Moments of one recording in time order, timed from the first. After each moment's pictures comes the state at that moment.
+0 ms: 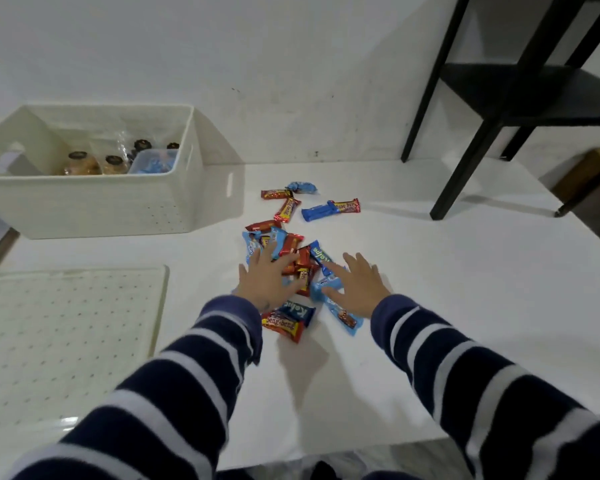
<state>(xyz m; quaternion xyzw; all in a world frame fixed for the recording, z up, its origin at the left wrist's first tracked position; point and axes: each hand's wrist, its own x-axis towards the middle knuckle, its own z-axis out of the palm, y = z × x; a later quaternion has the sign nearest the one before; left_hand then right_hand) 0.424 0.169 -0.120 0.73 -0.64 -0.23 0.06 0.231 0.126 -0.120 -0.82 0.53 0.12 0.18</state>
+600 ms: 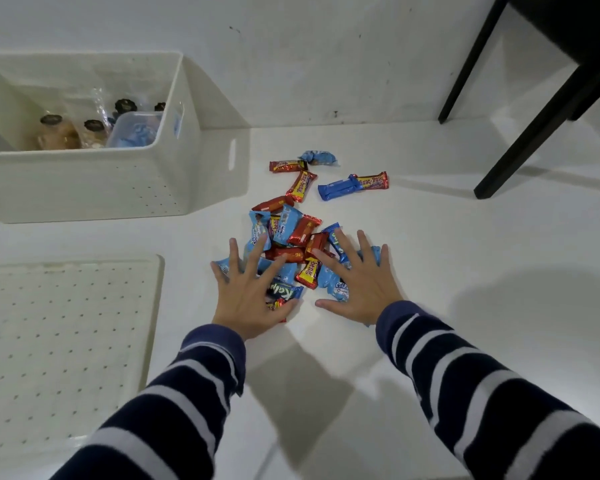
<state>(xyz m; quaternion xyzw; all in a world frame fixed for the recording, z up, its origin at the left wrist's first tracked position) 0.469 0.176 -0.199 0.73 -0.68 -0.07 0.05 0.252 0.093 -0.193 -0.89 0.45 0.04 0.06</state>
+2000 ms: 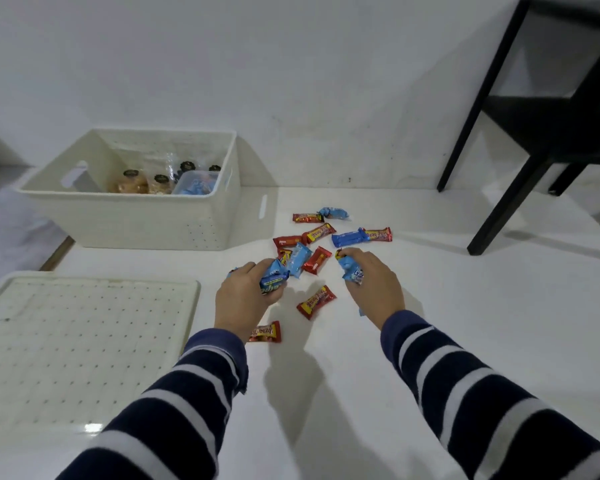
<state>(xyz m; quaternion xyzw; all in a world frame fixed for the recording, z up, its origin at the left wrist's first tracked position) 0.480 0.193 -0.119 0.76 -0.58 0.04 0.30 0.268 0.106 -0.092 -0.79 0.52 -0.22 0.22</state>
